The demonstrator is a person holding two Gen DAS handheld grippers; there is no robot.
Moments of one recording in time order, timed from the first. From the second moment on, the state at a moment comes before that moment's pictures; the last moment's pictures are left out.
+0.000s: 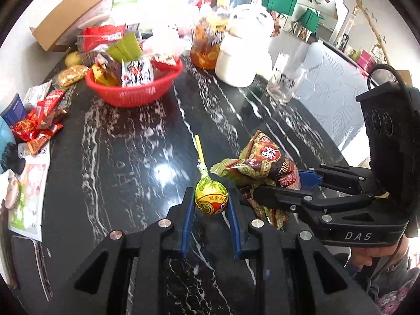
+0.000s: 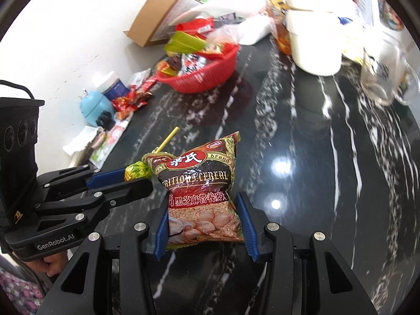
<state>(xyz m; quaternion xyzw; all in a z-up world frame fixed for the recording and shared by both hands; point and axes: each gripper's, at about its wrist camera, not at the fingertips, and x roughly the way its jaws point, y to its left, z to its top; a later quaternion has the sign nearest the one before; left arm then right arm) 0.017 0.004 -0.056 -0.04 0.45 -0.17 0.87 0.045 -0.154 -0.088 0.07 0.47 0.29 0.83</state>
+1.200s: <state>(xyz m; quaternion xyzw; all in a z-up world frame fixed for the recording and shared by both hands) 0.137 0.064 0.044 -0.06 0.29 -0.11 0.95 0.184 -0.104 0.024 0.03 0.34 0.32 0.89</state>
